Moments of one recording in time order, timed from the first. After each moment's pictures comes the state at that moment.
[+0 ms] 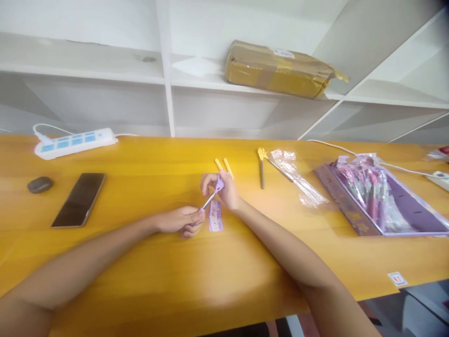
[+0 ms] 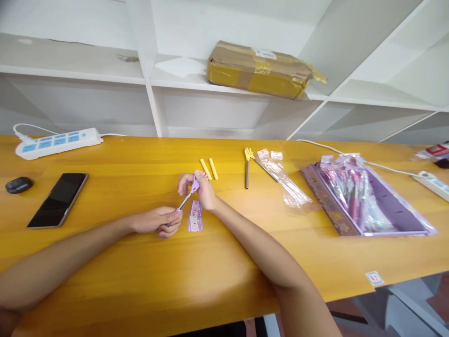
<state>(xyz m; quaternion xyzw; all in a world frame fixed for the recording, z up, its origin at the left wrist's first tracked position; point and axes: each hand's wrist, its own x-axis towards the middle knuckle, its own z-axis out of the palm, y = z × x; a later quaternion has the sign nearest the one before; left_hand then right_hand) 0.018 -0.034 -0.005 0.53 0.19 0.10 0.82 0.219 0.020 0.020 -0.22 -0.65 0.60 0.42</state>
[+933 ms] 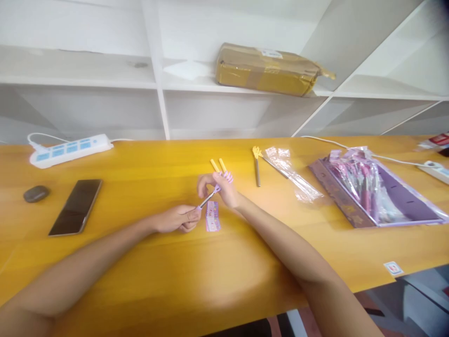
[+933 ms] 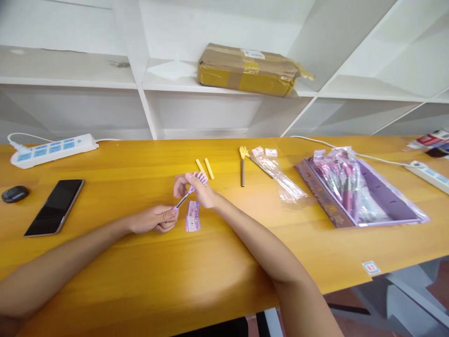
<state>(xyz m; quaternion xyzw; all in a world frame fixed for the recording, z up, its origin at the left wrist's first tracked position) 0.015 -0.028 0.002 0.58 0.21 0.12 0.78 0.233 0.023 0.039 -0.18 -0.71 0.58 0.37</state>
